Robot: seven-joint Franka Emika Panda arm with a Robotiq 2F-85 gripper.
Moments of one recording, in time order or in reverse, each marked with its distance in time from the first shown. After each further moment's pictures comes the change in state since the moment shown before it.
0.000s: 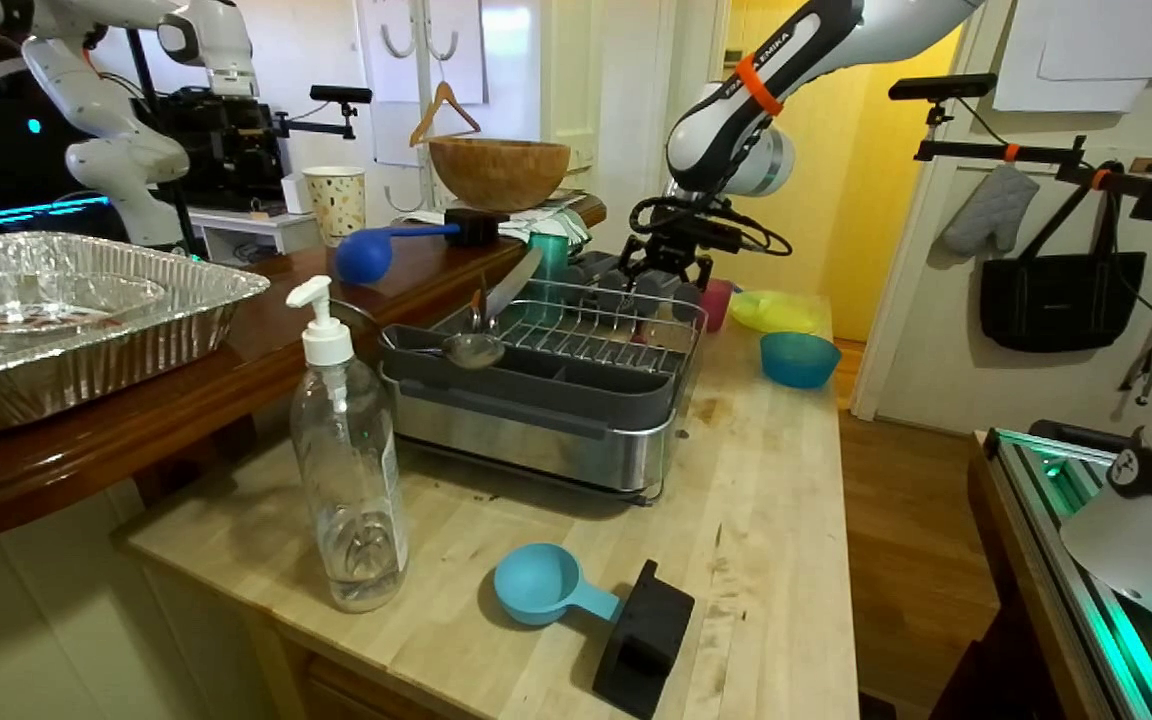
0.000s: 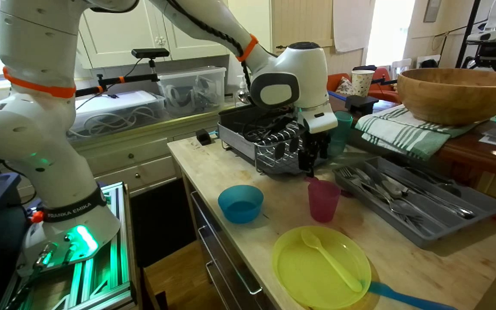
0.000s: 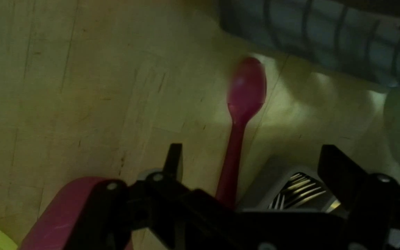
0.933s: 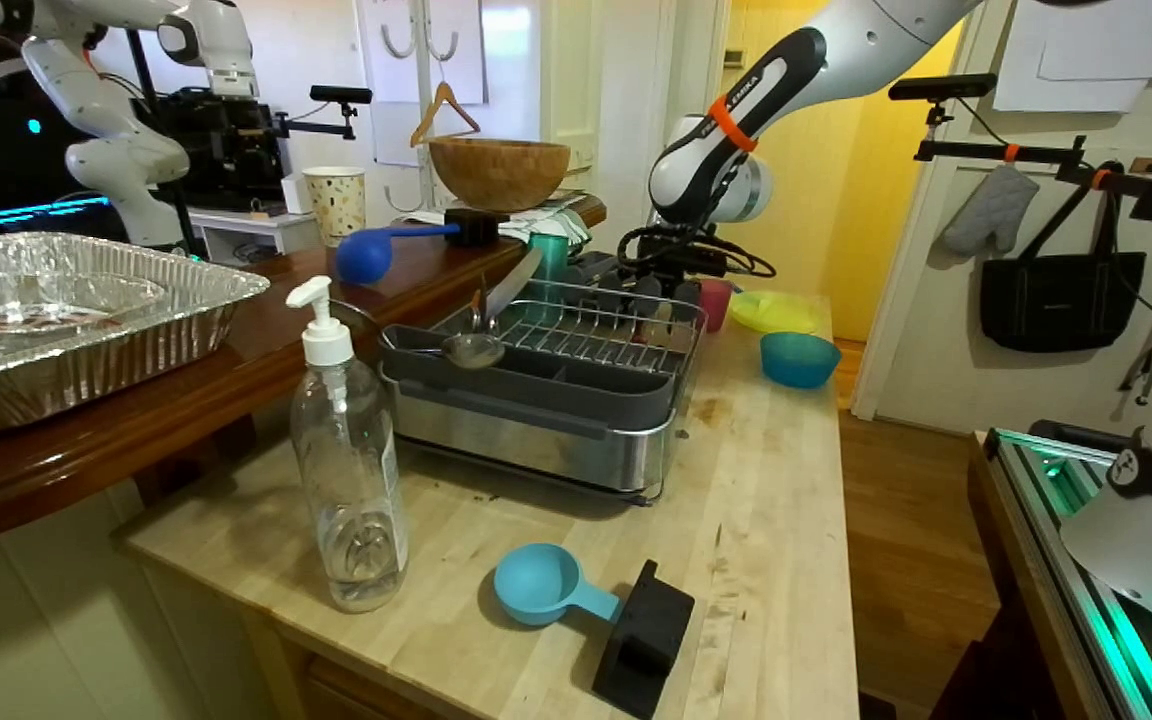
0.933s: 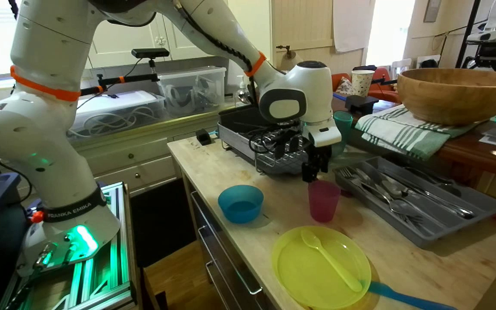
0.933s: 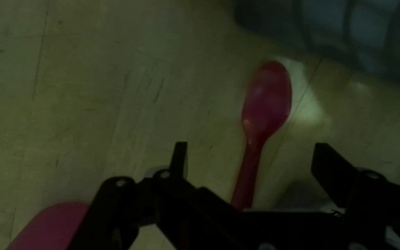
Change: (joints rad) arm 0.007 0.122 -0.002 0.080 -0.021 -0.006 0.021
